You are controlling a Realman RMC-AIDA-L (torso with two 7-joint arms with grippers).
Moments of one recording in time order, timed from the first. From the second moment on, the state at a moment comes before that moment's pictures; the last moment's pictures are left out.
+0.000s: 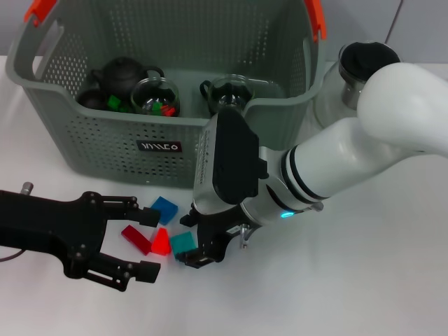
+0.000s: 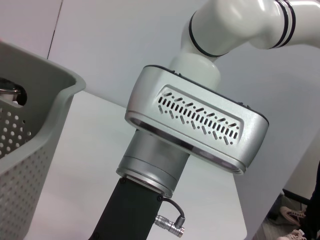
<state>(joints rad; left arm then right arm) -0.47 -1.99 -2.41 -0.81 -1.06 1.99 -1.50 0.95 2.12 -2.03 -0.66 -1.81 -0.84 1.88</state>
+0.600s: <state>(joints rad) -0.47 -1.99 -2.41 -0.81 -1.06 1.99 -1.50 0.94 2.12 -2.03 -0.66 -1.78 -0.88 1.88</state>
